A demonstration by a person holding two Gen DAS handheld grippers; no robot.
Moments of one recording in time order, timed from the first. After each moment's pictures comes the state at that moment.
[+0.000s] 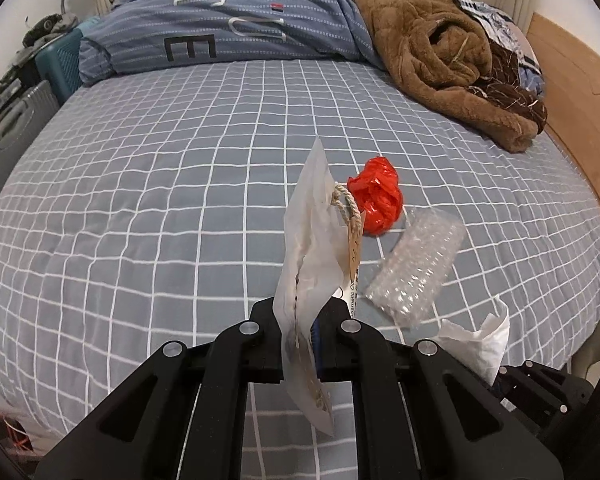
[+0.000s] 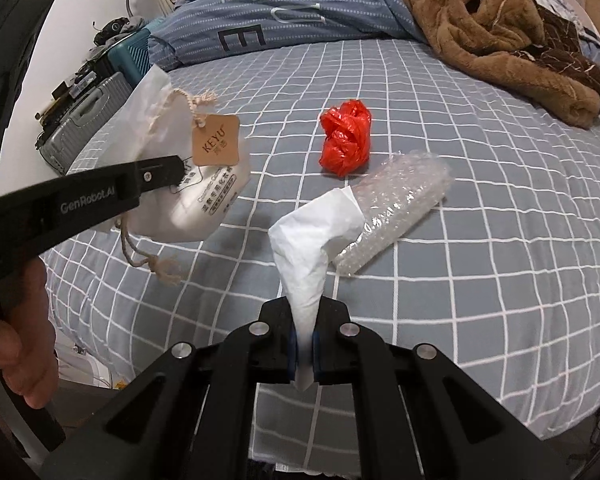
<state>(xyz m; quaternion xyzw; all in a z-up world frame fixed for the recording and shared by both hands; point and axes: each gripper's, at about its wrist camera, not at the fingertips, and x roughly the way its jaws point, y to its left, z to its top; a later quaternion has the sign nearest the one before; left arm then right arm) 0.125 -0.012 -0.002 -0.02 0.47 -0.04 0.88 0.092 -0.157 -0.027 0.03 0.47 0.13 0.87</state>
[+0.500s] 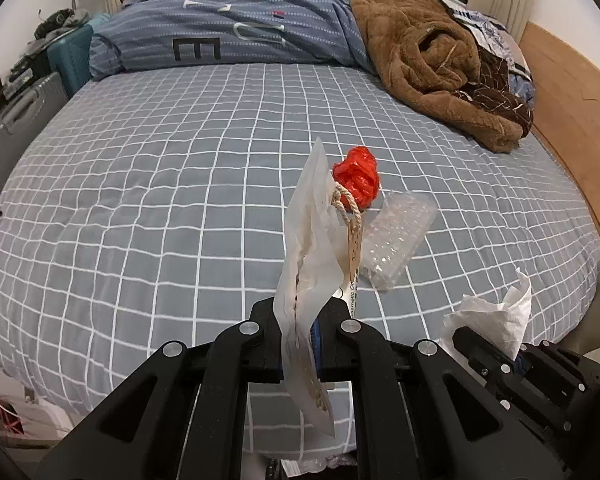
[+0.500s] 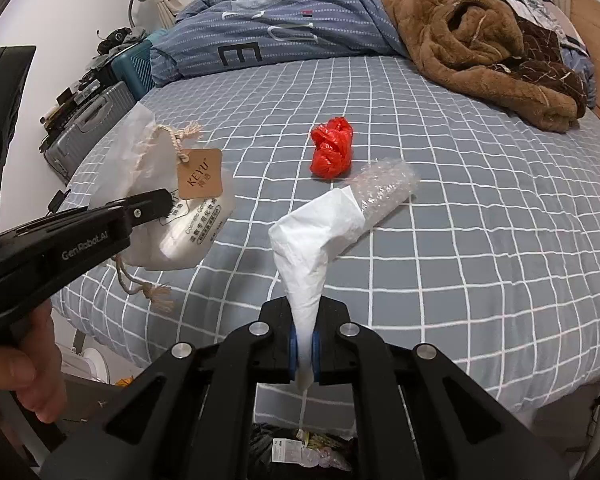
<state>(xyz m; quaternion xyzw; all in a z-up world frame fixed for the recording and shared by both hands) 0.068 -0.013 0.018 -0.03 0.47 -0.04 0.88 0.045 -0.174 0.006 0.03 0.45 0.12 0.88</state>
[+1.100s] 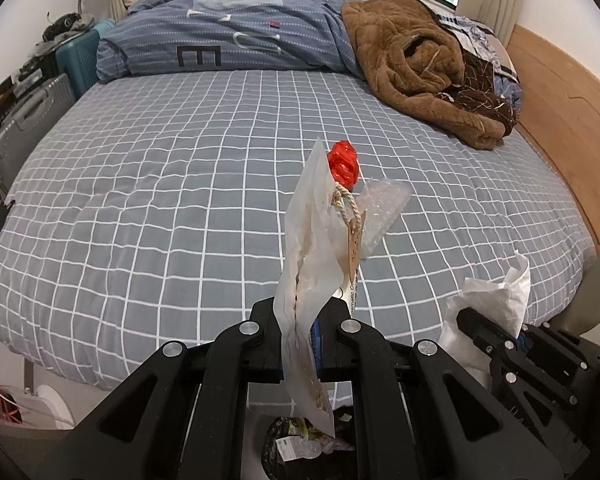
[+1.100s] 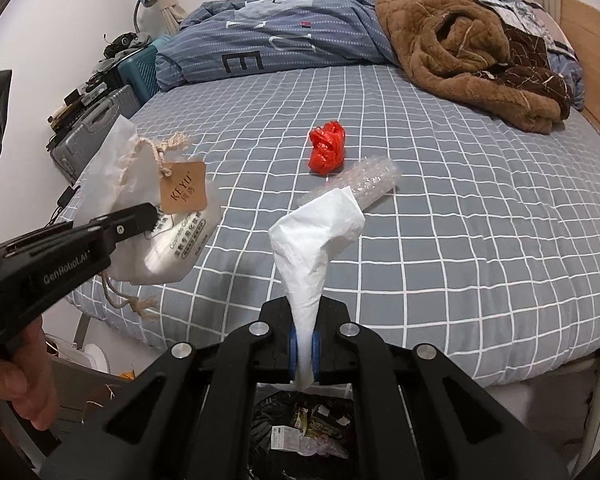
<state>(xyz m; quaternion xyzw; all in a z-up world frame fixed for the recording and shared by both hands) 0.008 -0.014 0.042 -0.03 0.46 -0.05 0.89 -0.007 -0.182 0.032 0.03 0.44 0.11 0.89</state>
